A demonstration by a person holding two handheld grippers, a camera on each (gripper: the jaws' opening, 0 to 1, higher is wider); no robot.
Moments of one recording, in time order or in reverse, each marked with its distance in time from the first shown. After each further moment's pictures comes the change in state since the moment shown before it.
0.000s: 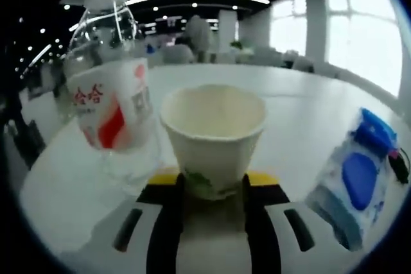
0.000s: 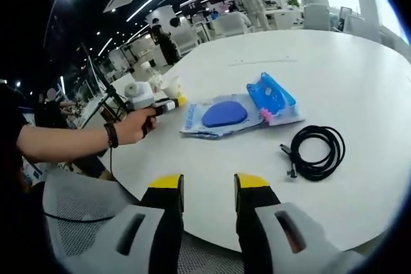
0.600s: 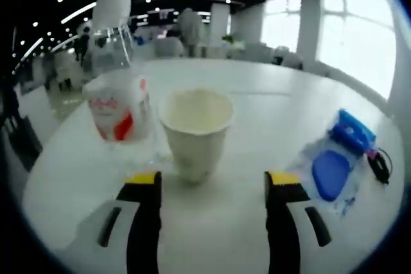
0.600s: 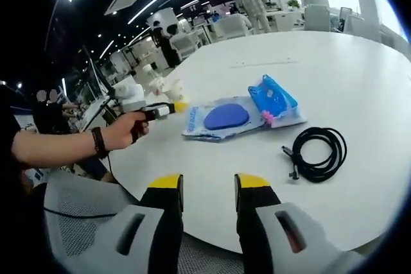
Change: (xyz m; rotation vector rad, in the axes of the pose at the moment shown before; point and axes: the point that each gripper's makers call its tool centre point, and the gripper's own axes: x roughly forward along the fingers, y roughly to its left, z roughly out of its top) left arm -0.050 -0.014 0.012 -0.015 0.020 -0.063; right arm -0.001 0.001 0.003 0.012 -0.023 0.013
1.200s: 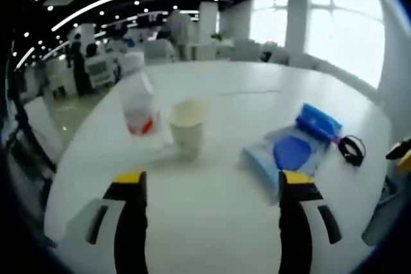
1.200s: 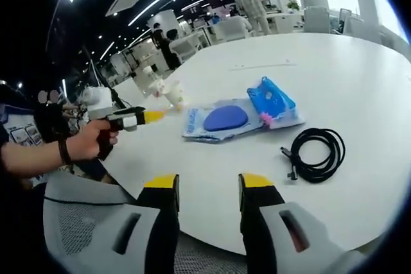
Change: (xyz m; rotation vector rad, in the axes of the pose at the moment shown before) left arm -0.093 -0.020 0.003 0.062 0.028 -0.051; right arm -0.004 -0.001 0.002 0.000 -0.024 -0.002
